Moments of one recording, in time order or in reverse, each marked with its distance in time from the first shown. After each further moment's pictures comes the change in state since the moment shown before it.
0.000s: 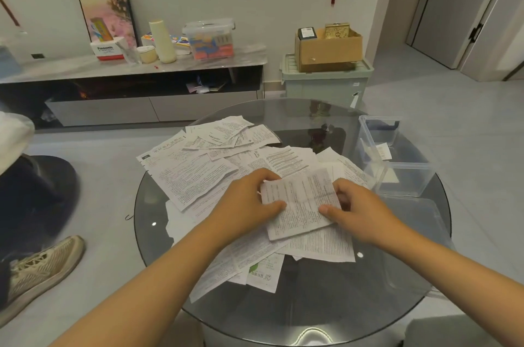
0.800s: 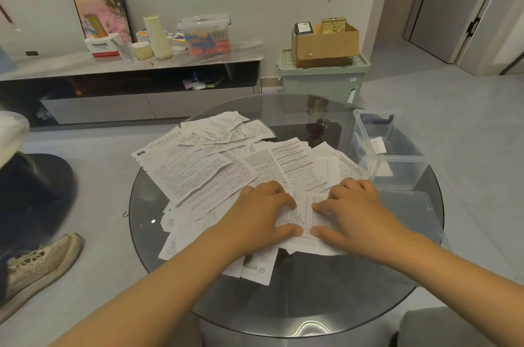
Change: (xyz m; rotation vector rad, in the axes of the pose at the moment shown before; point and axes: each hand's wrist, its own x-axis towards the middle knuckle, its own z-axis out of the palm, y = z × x) left_hand -0.006 0.004 0.027 0.418 -0.162 0.195; right_hand -0.019 -0.008 -0.004 -0.775 -0.056 -0.244
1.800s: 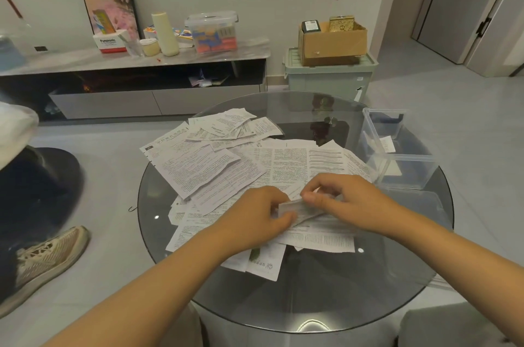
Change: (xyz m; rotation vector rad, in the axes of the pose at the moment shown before) left_hand -0.013 -0.005 -0.006 -0.324 0.046 -0.079; right_hand 0.022 0.001 -0.005 0.689 0.013 -0.053
